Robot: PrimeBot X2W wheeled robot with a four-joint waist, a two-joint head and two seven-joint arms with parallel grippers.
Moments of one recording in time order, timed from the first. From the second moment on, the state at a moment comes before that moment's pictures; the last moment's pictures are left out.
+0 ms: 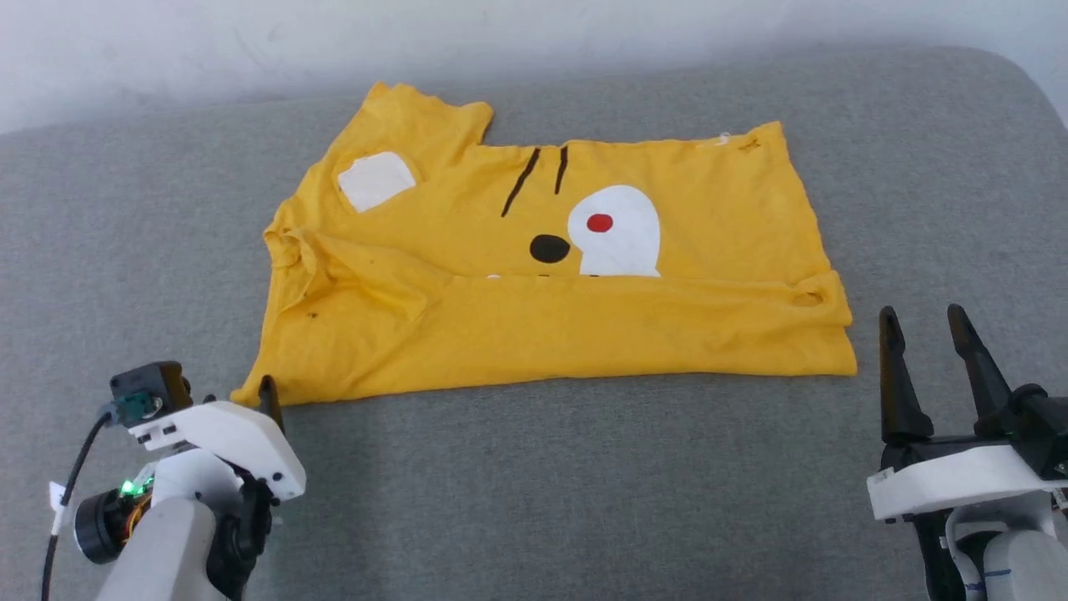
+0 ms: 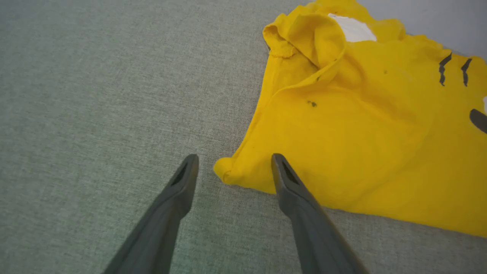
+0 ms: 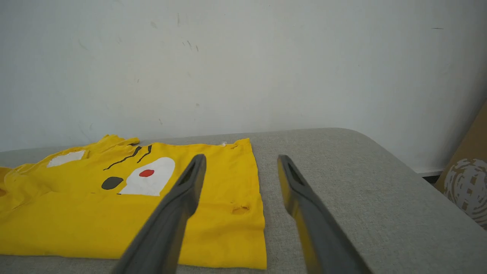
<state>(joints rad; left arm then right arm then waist) -0.24 0.32 -0.17 0.32 -0.57 0.30 0.17 -0.06 -0.05 -0.12 0.05 0.14 0.13 -0.21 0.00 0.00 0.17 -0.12</state>
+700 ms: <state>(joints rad) -0.23 0.35 -0.19 0.26 -0.64 0.32 0.40 -0.12 -0.05 -0.13 0.15 0.13 0.13 -0.15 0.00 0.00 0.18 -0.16</state>
